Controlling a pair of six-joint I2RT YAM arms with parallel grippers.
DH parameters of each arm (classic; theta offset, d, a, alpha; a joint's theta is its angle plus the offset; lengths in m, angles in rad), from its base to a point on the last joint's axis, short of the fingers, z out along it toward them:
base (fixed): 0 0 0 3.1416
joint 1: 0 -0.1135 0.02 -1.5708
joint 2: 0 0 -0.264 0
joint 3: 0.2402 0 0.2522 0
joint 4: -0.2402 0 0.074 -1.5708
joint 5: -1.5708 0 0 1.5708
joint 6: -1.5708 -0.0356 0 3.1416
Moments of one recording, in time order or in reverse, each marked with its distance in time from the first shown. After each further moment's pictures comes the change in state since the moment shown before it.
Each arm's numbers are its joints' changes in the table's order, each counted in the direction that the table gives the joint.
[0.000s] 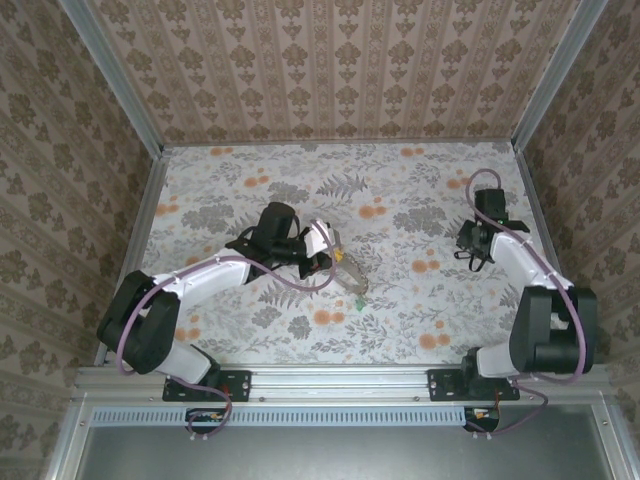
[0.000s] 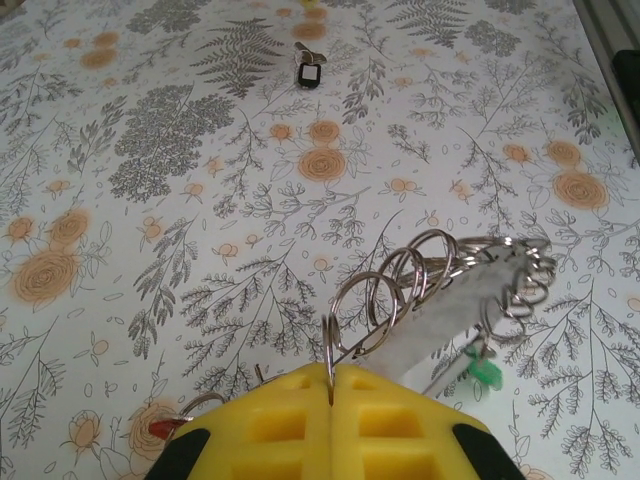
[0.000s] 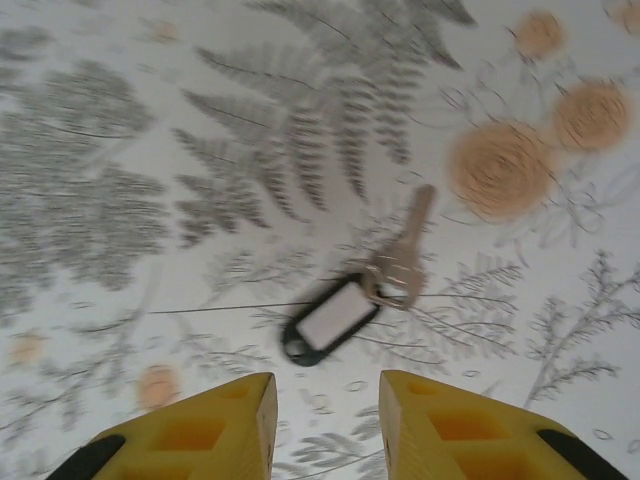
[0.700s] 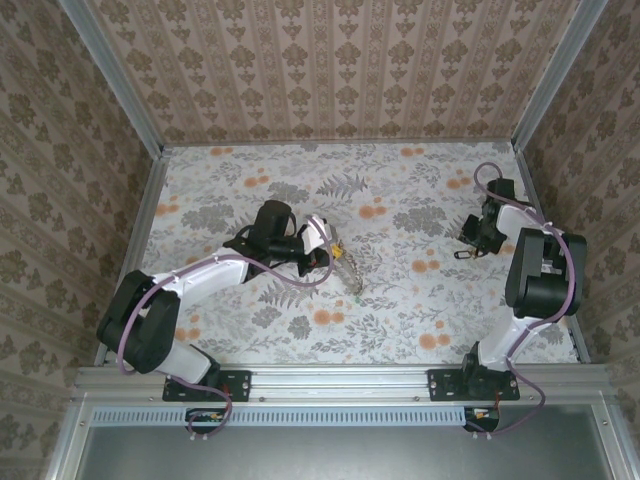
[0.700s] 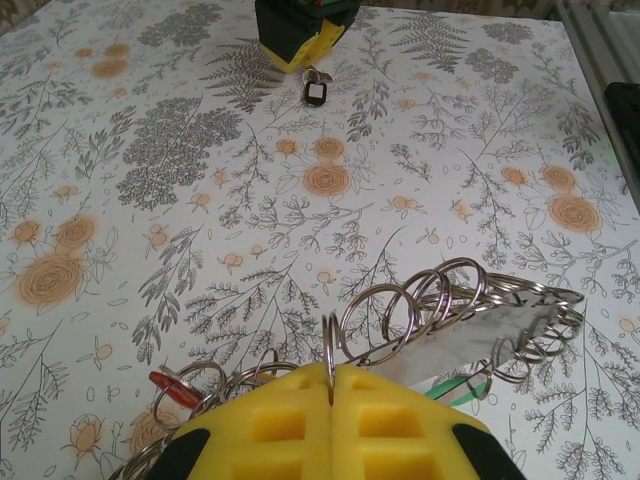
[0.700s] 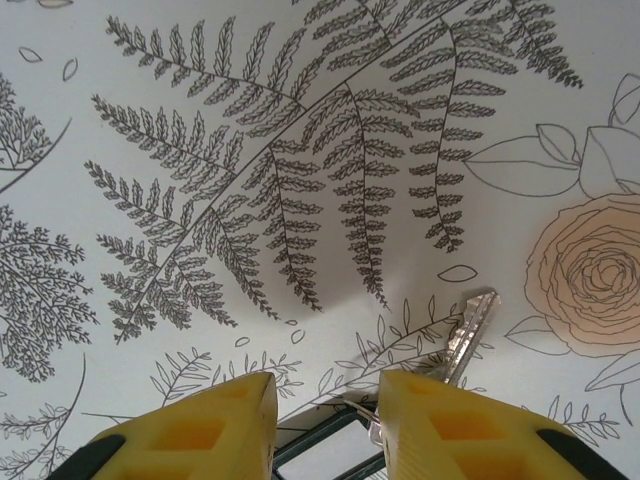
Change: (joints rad) left arm -0.026 -0.001 -0.005 0.032 -0.039 0.043; right arm 0.116 -0.330 0.197 -0.032 0.196 0.142
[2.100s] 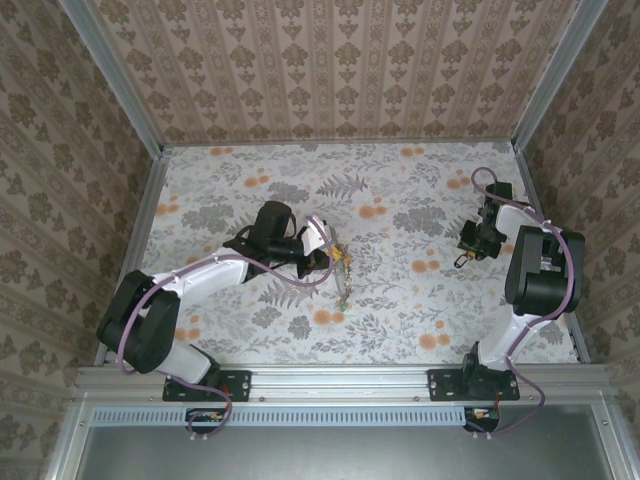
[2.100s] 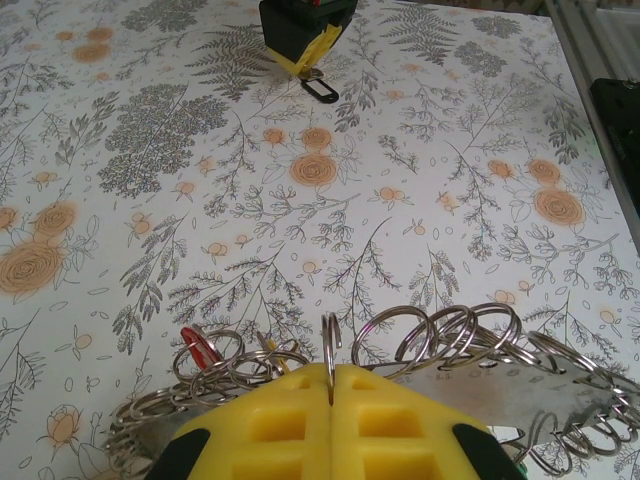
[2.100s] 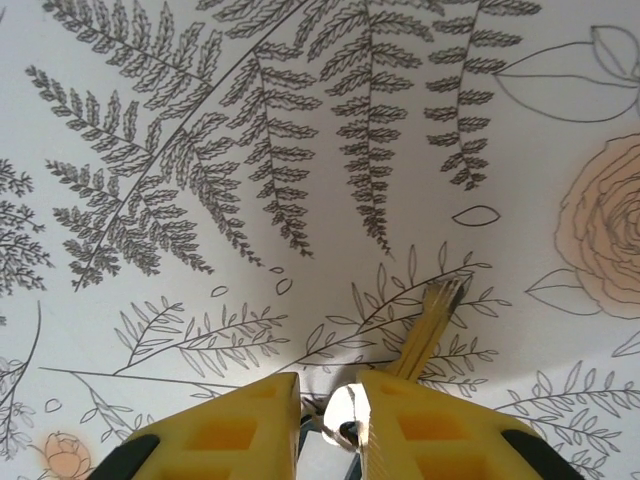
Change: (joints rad) left arm 0.000 0.000 0.000 -0.031 -0.014 0.000; right arm 0.000 -0.020 0.000 -0.058 0.031 0.043
